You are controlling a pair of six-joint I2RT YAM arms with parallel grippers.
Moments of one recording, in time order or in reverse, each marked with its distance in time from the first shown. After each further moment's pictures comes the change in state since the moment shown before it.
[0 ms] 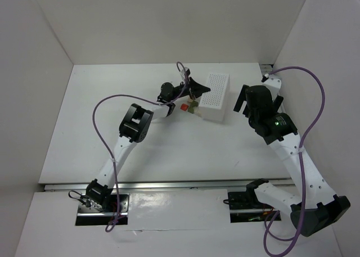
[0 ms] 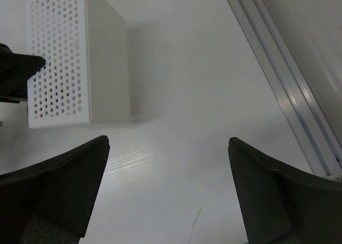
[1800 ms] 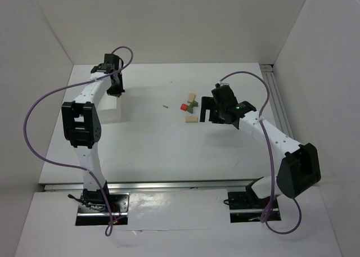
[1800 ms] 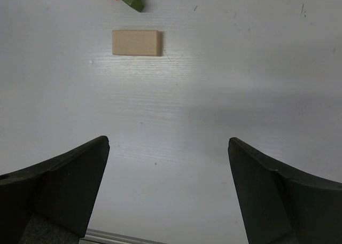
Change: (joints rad) left arm 0.441 -0.727 -0.248 -1.967 -0.964 1.737; right arm 0.115 0.377 -0.068 0.191 -0.468 0.015
